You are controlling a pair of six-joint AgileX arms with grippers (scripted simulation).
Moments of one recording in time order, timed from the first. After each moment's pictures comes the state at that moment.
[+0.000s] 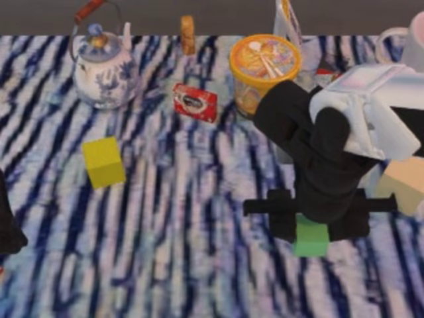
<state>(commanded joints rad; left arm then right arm) 0.00 0.00 0.00 0.00 0.00 0.00 0.71 1.80 1.24 -0.98 0.02 0.71</state>
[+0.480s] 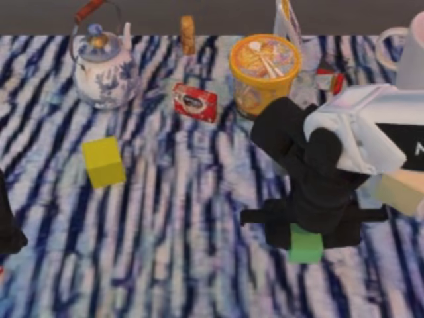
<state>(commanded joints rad) 0.00 0.00 0.00 0.00 0.00 0.00 0.71 1.85 1.18 -0.88 0.02 0.71</state>
